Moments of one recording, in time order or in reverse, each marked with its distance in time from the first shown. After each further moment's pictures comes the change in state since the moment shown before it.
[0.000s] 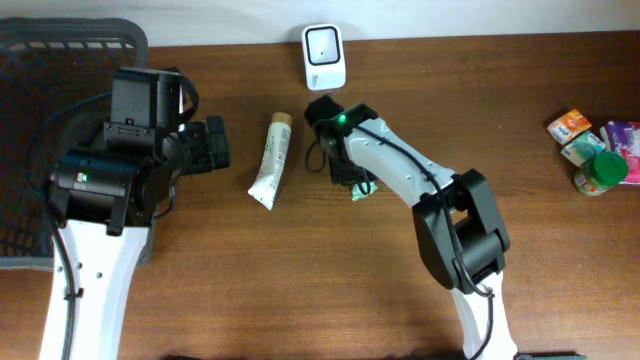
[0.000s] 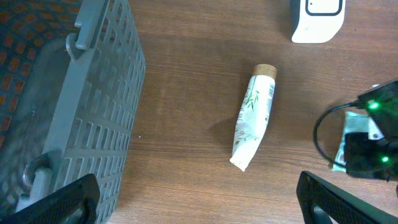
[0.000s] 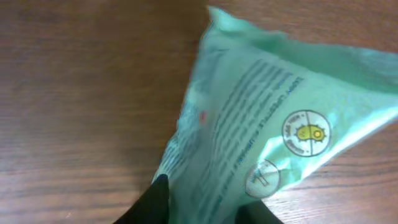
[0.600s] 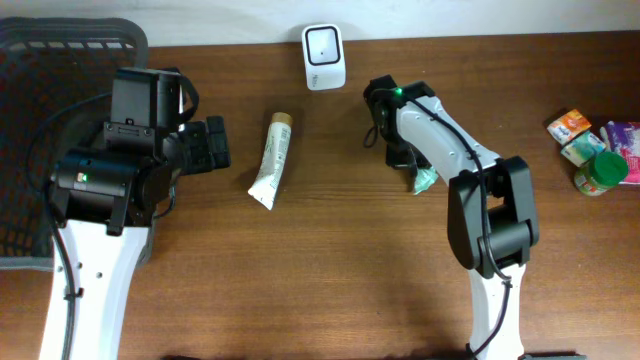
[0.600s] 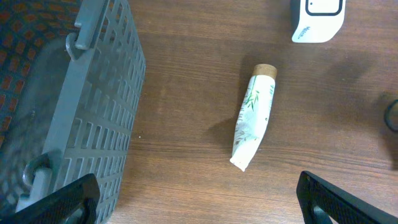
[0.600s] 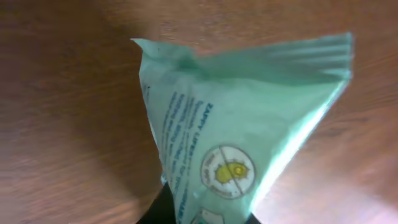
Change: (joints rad) left arm 0.000 0.000 0.000 0.000 0.000 0.000; right arm -0.222 0.000 0.000 -0.092 0.157 0.035
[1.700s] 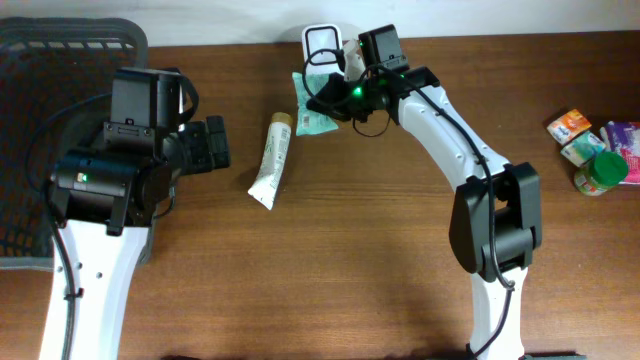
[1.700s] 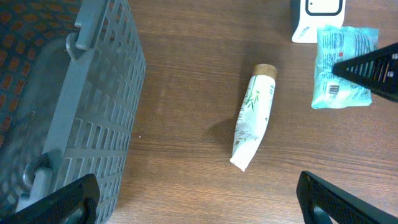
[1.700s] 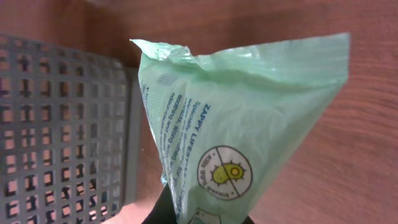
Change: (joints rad) left arm 0.000 0.000 0.000 0.000 0.000 0.000; right arm -0.004 -0.026 0.113 0.581 -1.088 0.054
